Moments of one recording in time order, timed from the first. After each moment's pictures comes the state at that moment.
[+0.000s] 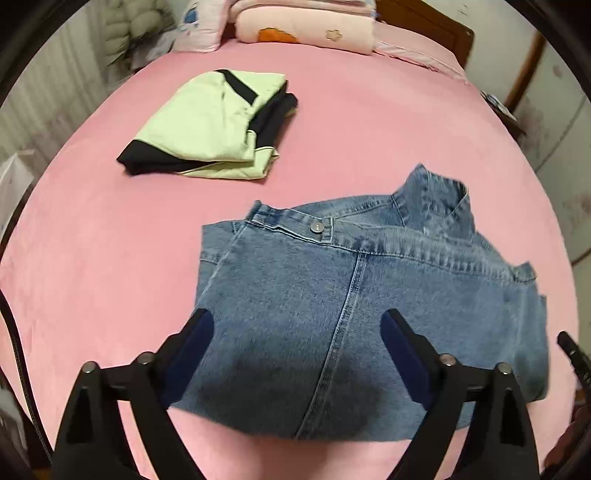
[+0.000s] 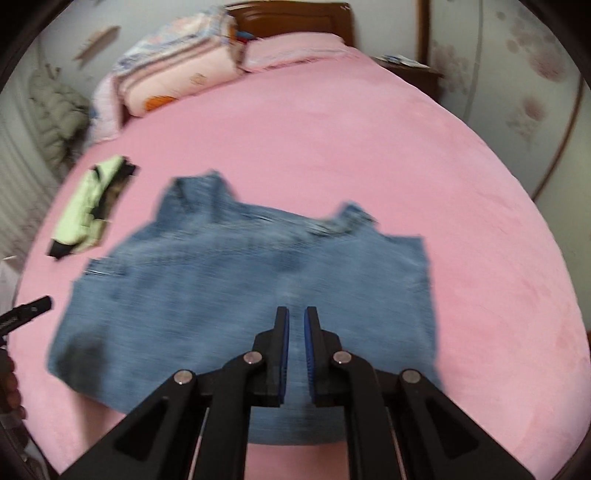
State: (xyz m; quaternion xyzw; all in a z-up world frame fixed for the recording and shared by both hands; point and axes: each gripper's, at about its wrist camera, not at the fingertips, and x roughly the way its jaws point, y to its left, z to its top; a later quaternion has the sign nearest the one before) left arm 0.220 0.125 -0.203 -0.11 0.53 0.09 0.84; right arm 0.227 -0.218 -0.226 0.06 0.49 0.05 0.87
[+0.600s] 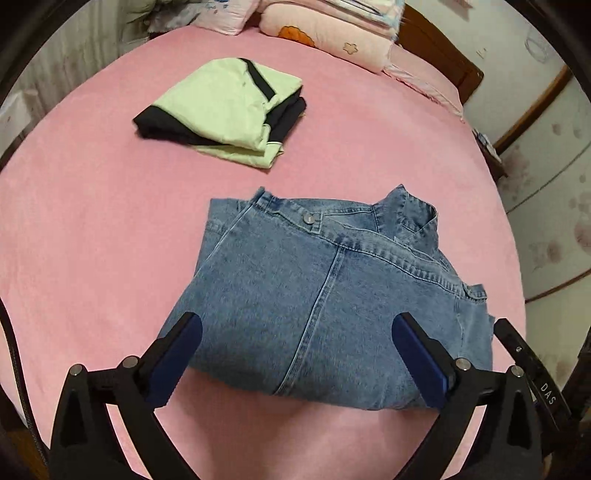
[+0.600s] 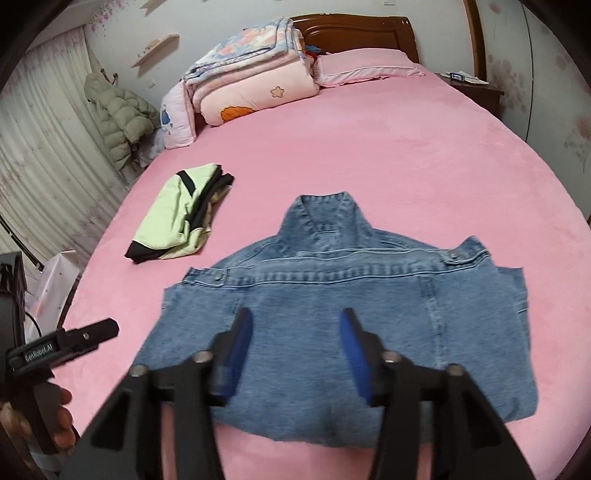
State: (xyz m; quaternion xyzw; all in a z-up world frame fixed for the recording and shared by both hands) left arm 0.170 0.159 -0.182 -0.22 0.51 0.07 0.83; right arm 0.217 -0.118 -0.184 0.10 0.46 0.16 0.87
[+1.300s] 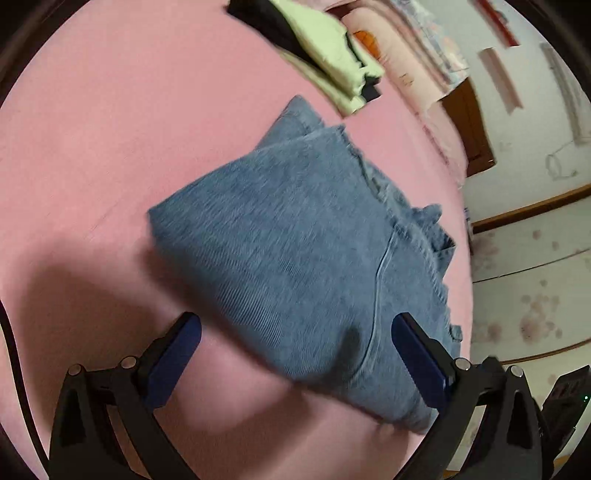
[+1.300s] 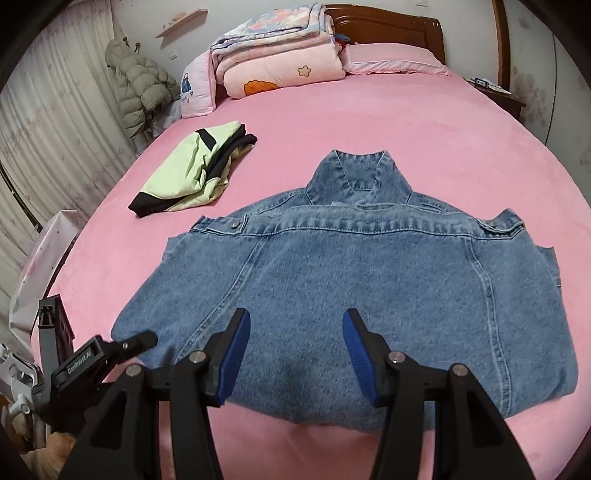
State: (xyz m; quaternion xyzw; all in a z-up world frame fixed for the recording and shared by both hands) left arm 0.113 0.201 -0.343 -0.44 0.43 0.04 0.78; right arm 0.181 -0.069 -0.238 0.05 0.47 0.18 0.86
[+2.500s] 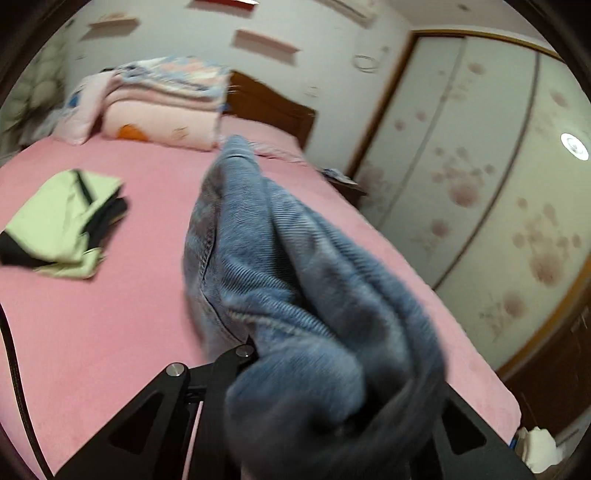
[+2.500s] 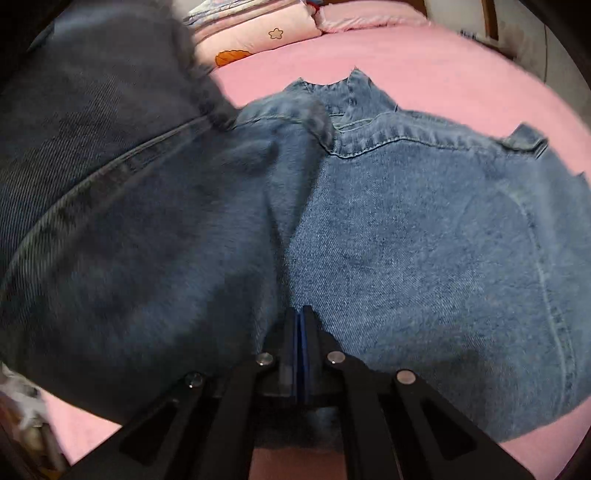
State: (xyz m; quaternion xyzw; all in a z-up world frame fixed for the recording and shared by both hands) left arm 0.197 0.023 -0.170 -0.14 0.30 -0.20 0.92; right arm 0.198 -0.093 -0.322 0.11 0.53 0.18 0.82
